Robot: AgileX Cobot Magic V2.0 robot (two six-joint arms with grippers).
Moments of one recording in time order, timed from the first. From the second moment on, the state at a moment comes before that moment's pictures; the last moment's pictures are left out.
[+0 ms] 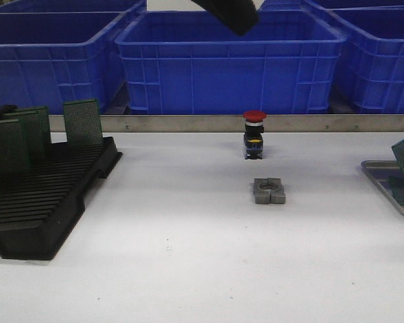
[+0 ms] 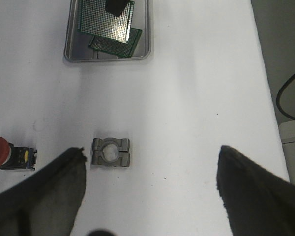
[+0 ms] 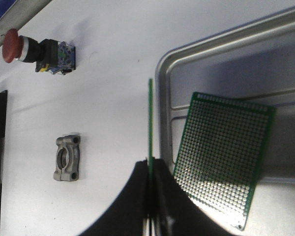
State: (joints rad) left arm -0.52 1.93 -1.92 -0.68 1.24 1.20; right arm -0.46 1.83 -0.94 1.26 0.83 -1.06
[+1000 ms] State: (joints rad) left arm -0.52 1.93 -1.92 -0.68 1.24 1.20; right arm -0.46 1.87 -0.94 1.27 0.76 -1.05
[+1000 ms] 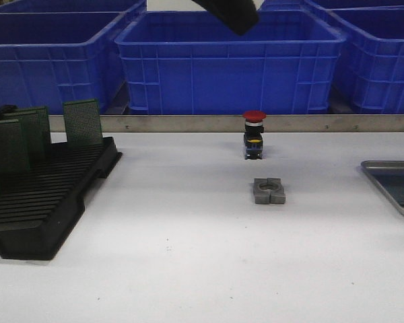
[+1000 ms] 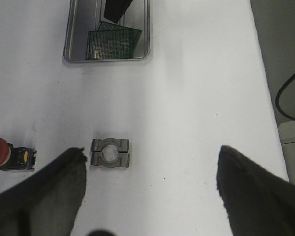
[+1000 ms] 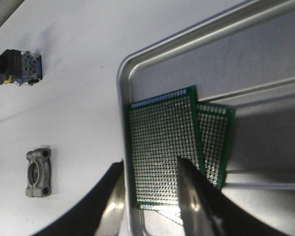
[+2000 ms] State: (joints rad) left arm -0.52 1.89 -1.92 -0.66 1.22 1.08; right arm -0.34 1.67 -0.94 1.27 0.73 -1.12
